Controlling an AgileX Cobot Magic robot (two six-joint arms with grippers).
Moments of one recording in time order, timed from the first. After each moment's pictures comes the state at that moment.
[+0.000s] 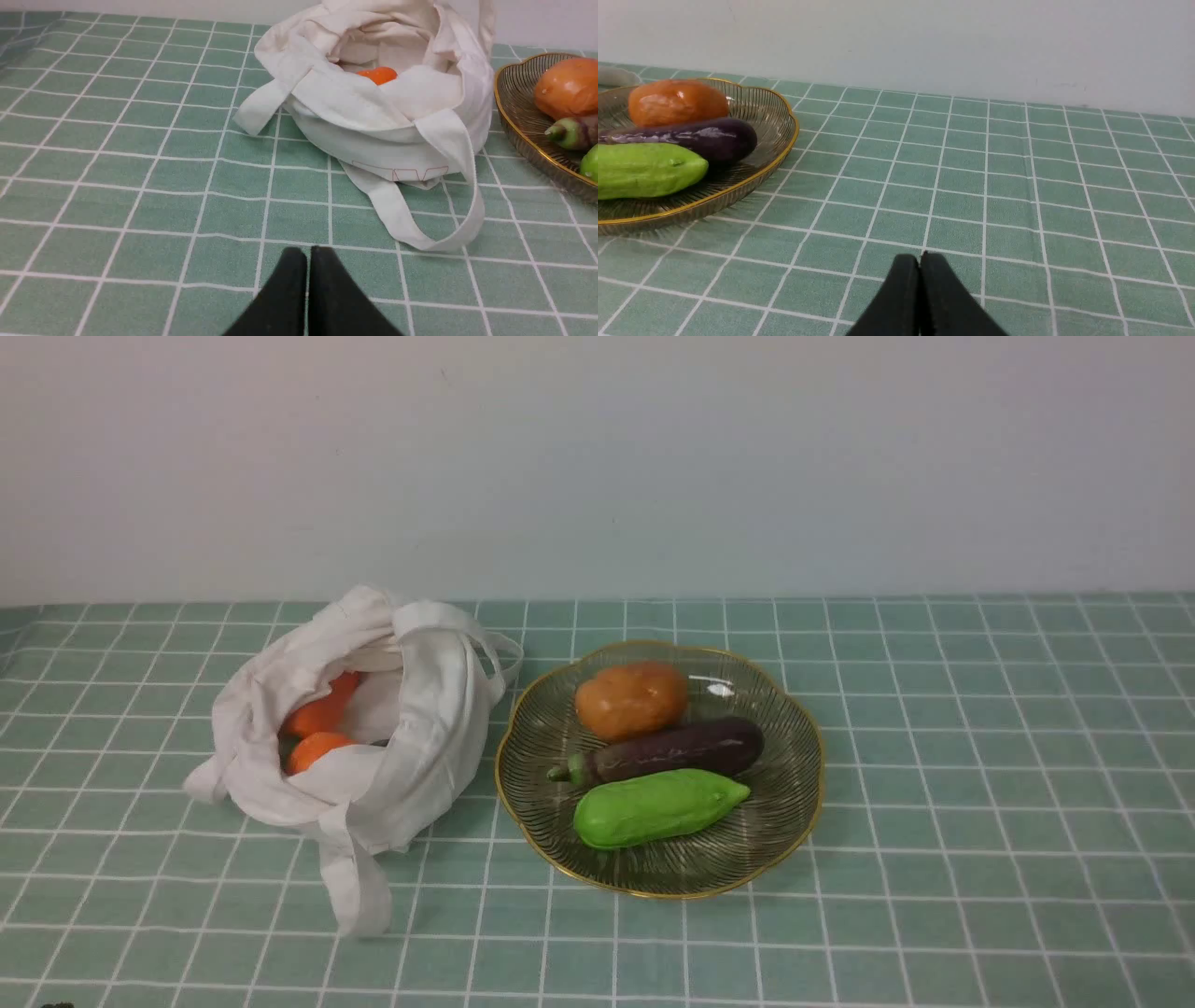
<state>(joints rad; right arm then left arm) 0.09 -0.01 0.02 -0.03 0.38 -0.03 -0.04 -0.01 0.03 -0.20 0.39 -0.21</state>
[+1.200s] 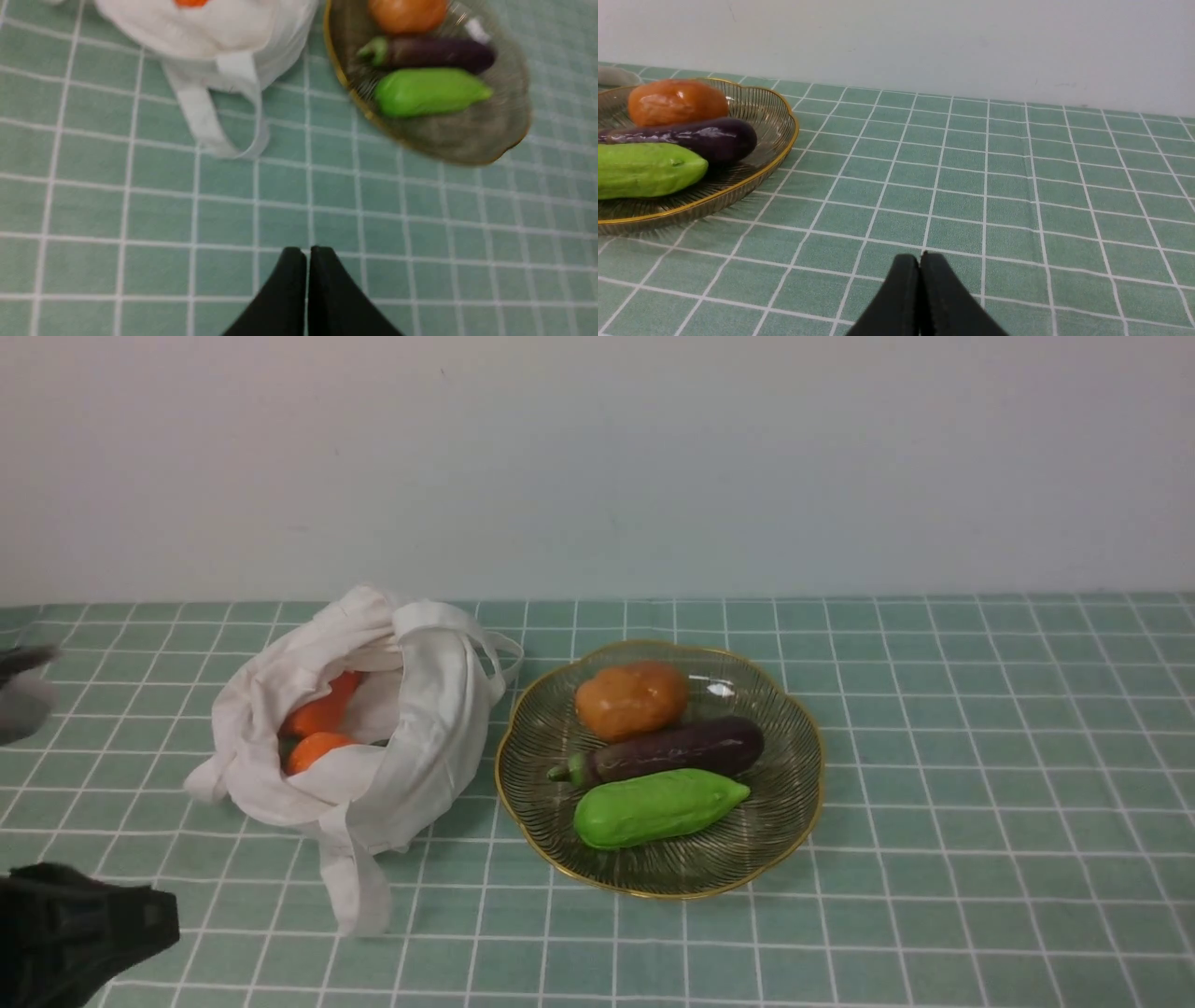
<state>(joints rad) 0.09 -0.01 0.02 -0.03 0.38 -0.03 -0.03 0.77 -0.70 -0.35 0.97 -0.05</state>
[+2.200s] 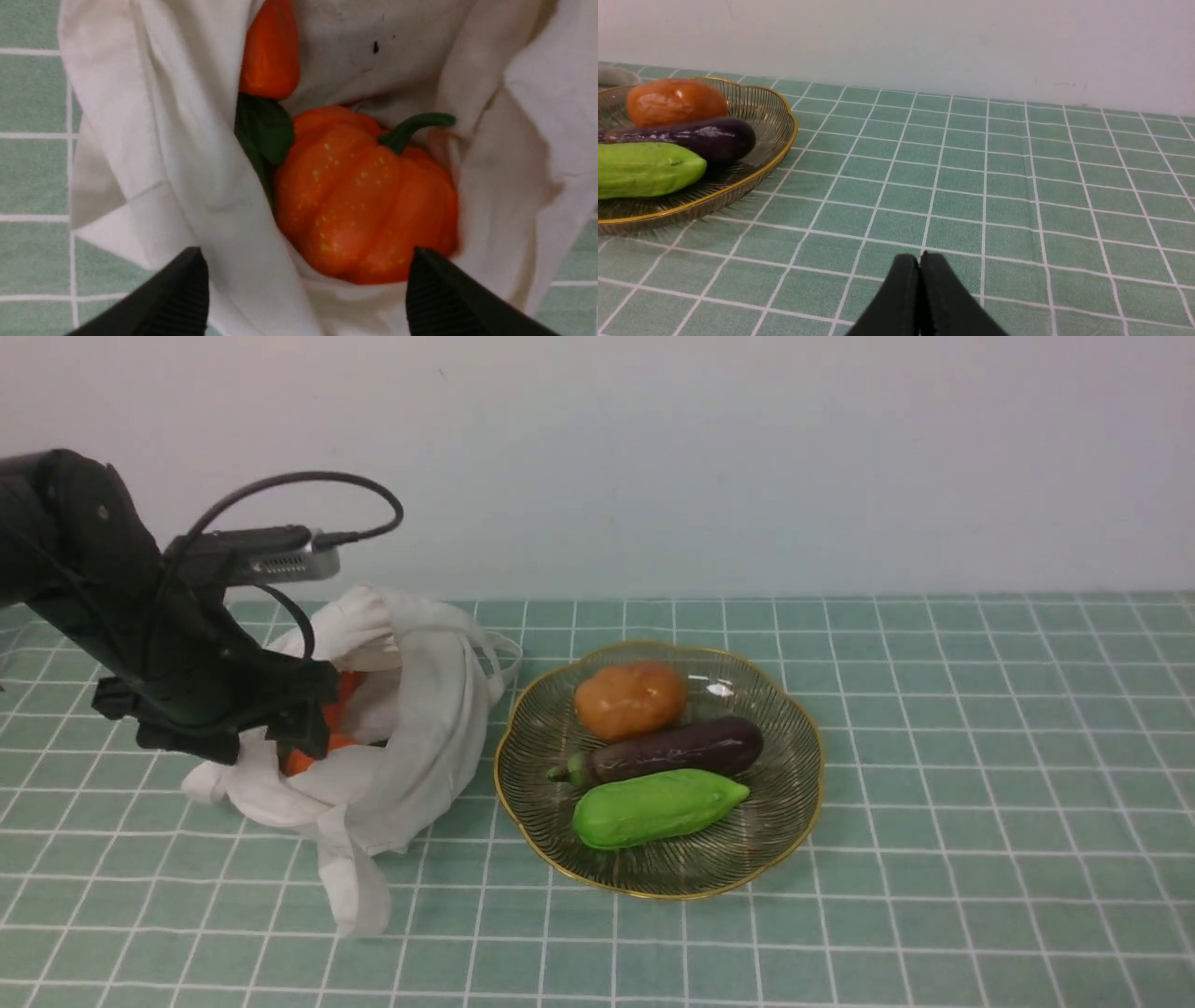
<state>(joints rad) 0.09 -0.01 0.02 -0.03 0.38 -0.03 -0.03 1.75 -1.22 -0.18 0.82 0.07</state>
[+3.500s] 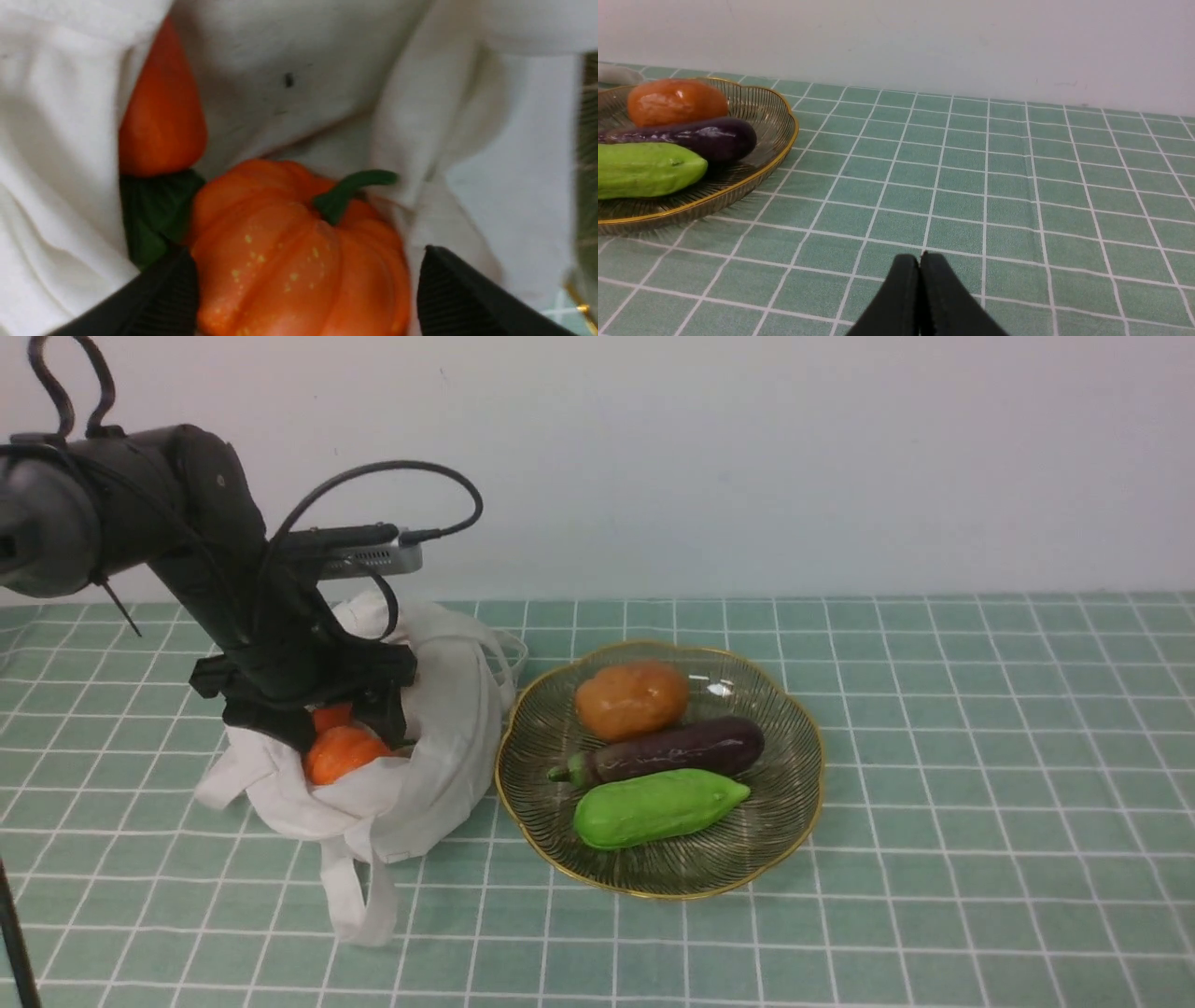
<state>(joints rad) 0.09 -0.01 0.02 -0.03 0.38 -0.03 -0.11 1.95 -1.45 -0.17 0.96 0.02</state>
